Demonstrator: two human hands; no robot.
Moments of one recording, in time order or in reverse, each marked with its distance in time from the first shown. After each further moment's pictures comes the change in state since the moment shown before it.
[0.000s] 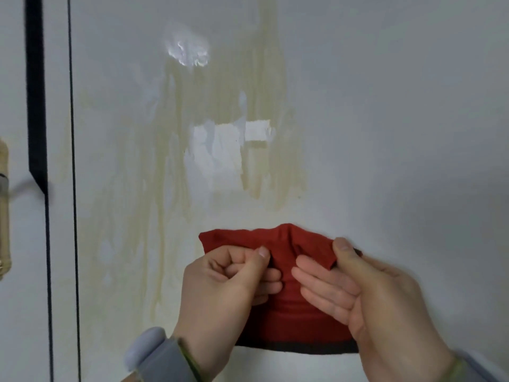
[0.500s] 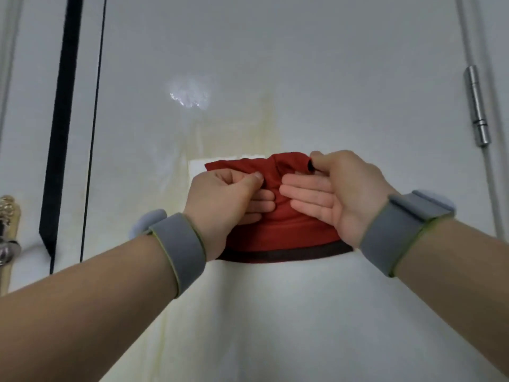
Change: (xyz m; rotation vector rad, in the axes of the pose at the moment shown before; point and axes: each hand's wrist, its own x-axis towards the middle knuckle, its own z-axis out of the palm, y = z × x) left_hand 0.091 0.153 0.038 0.069 -0.121 0.181; right_hand 0.042 -0.145 0.106 -0.193 -0.113 -0.206
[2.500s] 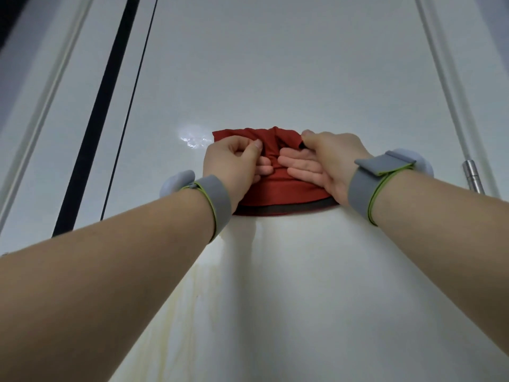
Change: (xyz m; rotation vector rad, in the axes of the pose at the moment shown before) left_hand 0.110 0.097 0.015 -0.005 0.114 0.371; right_hand 0.075 -0.107 0.059 -0.111 -0.124 -0.291
